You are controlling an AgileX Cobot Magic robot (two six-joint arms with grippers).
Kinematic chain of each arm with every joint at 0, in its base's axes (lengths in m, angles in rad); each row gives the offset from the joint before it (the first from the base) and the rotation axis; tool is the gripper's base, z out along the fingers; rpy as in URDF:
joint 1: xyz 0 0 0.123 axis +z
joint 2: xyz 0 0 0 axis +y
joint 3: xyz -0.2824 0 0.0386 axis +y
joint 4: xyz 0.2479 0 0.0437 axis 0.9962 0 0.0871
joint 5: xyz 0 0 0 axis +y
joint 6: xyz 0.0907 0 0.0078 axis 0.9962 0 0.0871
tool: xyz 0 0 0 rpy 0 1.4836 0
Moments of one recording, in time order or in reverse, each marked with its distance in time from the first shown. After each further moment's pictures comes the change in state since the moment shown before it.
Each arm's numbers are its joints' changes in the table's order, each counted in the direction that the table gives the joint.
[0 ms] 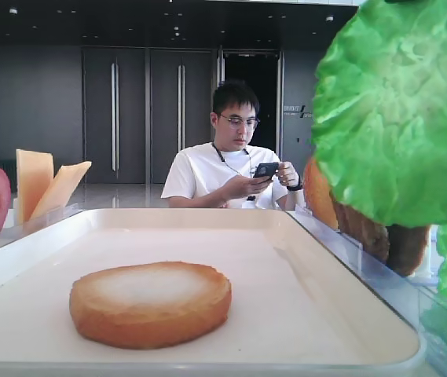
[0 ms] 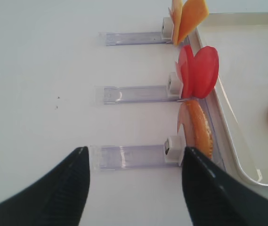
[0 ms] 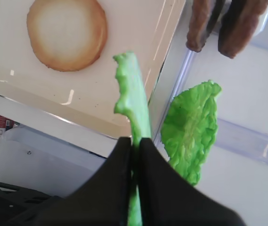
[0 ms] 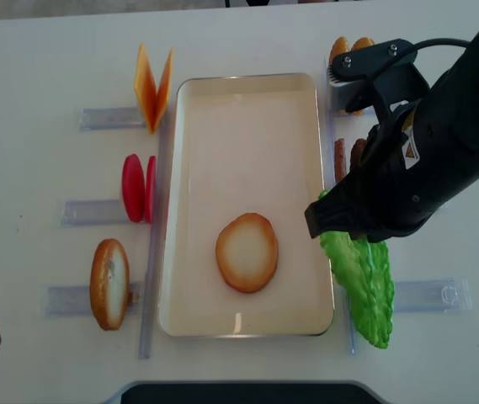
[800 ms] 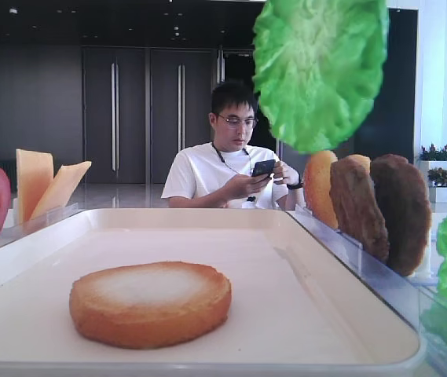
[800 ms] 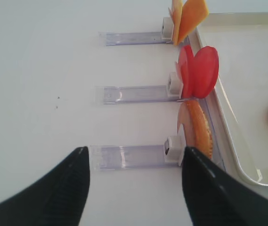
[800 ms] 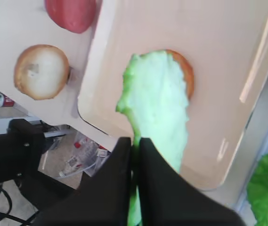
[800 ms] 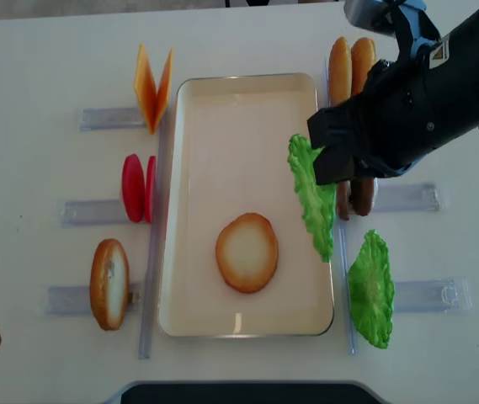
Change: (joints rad) left arm 0.000 0.000 0.000 0.000 0.000 0.000; right arm -0.266 0.006 0.000 0.521 -0.144 -0.424
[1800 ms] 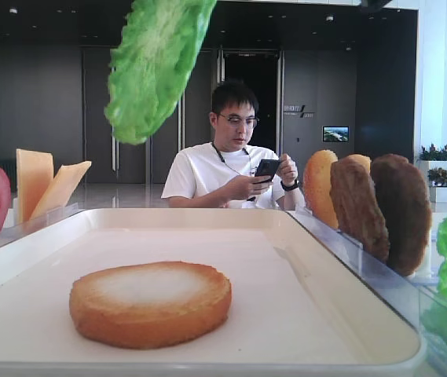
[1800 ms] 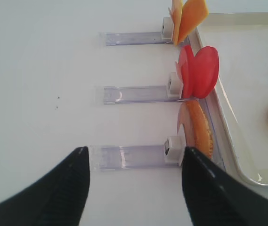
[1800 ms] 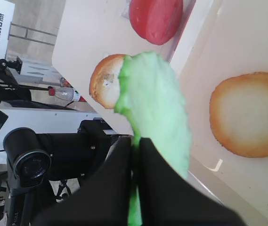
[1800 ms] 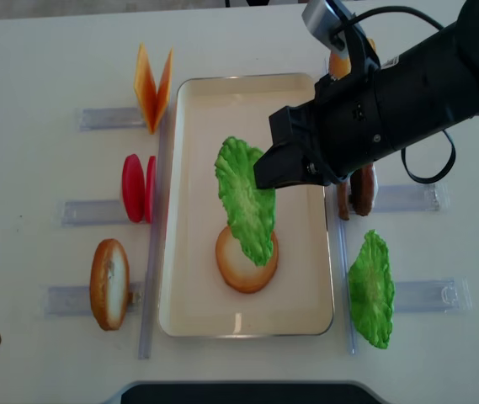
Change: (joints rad) left arm 0.000 0.000 0.000 0.000 0.000 0.000; right arm -0.005 0.140 0.079 0.504 -0.111 -0.440
